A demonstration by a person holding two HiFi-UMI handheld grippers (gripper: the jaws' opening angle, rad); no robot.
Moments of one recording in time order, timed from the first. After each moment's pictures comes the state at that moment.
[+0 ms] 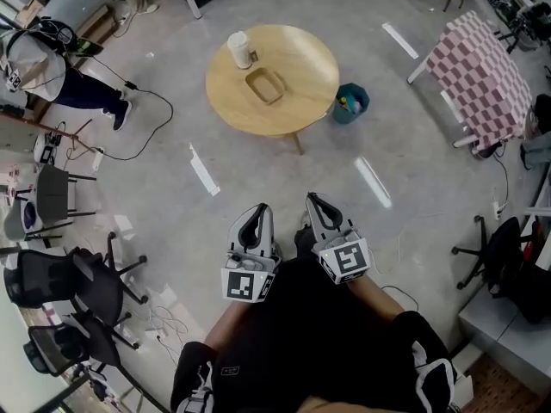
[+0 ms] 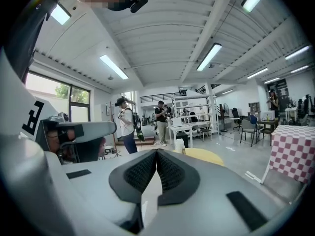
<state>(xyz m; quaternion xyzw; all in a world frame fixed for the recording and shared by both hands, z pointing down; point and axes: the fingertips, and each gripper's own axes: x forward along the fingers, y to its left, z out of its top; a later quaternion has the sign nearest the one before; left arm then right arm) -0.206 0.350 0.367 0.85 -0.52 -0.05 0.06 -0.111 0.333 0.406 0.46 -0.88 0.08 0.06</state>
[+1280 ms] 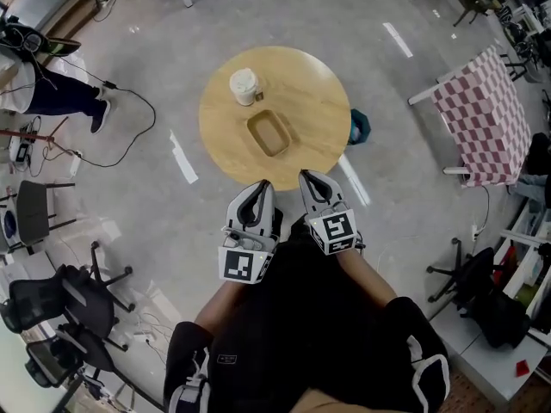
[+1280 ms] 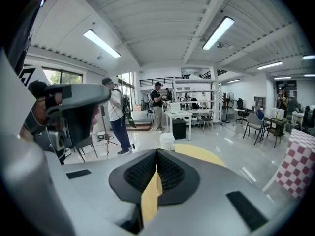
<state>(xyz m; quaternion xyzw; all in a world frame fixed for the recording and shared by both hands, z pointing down) -0.248 0.019 0.375 0.85 -0.52 -0.08 0.08 -0.163 -0.005 0.476 0.44 -0.87 0.11 0.16</state>
